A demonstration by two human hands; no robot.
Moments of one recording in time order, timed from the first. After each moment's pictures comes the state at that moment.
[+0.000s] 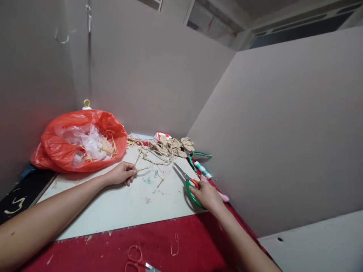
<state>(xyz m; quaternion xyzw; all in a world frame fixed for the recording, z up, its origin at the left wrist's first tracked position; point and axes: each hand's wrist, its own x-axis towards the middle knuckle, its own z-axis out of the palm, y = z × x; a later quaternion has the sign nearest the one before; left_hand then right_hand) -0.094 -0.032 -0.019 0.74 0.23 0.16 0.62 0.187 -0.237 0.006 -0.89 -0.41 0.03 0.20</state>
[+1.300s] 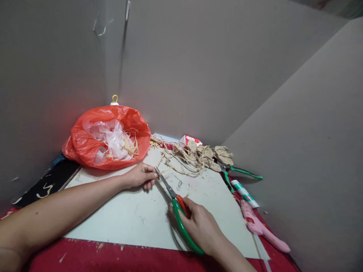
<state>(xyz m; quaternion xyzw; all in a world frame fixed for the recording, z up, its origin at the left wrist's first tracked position) -0.089 -0.031 -0.021 0.60 0.24 0.20 0.73 0.080 -0.195 0.006 -0.76 -0.60 0.17 0.16</state>
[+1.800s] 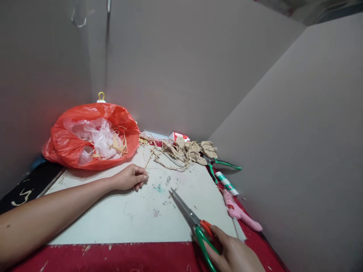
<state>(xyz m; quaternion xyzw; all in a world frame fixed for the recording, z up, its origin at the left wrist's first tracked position) -0.091 -0.036 -0.021 0.71 0.24 0.17 0.64 0.145 -0.292 -0.004 -0.84 -0.53 0.11 0.03</state>
